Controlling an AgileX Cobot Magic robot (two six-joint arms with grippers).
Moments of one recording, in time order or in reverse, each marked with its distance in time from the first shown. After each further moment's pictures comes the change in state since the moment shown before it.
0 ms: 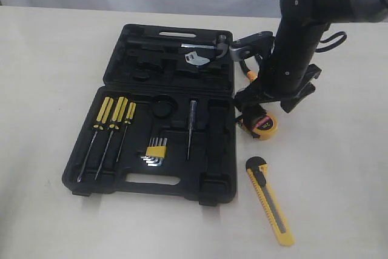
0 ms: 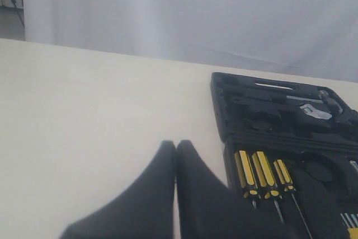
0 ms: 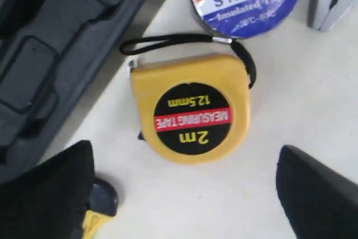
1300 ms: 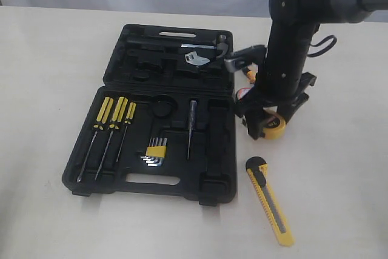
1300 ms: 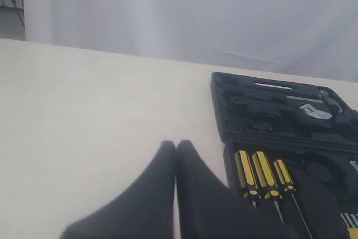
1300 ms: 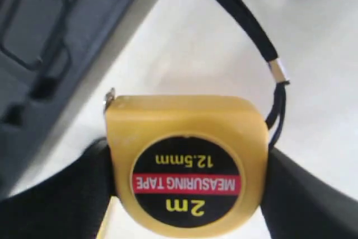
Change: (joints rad) left arm 0.000 0.000 0.000 0.000 0.000 0.000; right arm 0.003 0.083 -0.082 0.025 0.175 -0.064
